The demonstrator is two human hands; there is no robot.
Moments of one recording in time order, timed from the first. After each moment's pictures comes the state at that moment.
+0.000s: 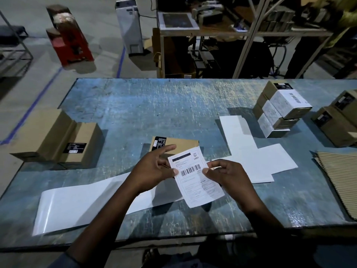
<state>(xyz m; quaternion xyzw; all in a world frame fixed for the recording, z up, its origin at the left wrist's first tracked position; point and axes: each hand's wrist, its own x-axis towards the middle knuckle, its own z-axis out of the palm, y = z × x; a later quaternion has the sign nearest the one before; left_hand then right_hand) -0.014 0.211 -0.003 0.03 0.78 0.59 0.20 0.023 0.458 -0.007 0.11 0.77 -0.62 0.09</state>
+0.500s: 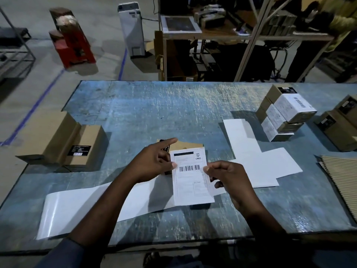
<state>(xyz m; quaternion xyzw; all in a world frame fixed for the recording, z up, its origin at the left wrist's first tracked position) -0.048 0.188 -0.005 0.10 0.81 0.54 0.18 0.010 0.444 -0.014 0.14 0.73 -0.67 0.07</state>
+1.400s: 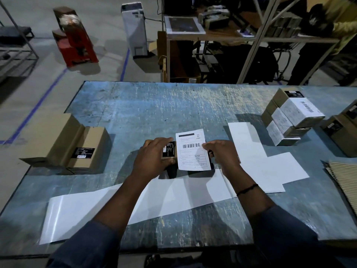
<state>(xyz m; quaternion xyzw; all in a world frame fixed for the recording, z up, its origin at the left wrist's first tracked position) -0.087 0.181 -0.059 0.09 0.95 0.29 -0.03 -0.091 0.419 -0.020 0.24 0.76 -0.61 0.03</state>
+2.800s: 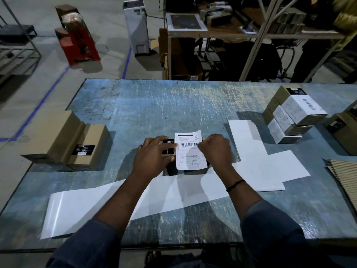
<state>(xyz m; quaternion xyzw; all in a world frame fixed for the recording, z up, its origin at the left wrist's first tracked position) -0.081 0.187 -0.055 0.09 0.97 0.23 -0.03 -0.104 0.399 -0.034 0.22 0.92 -0.32 -0.02</state>
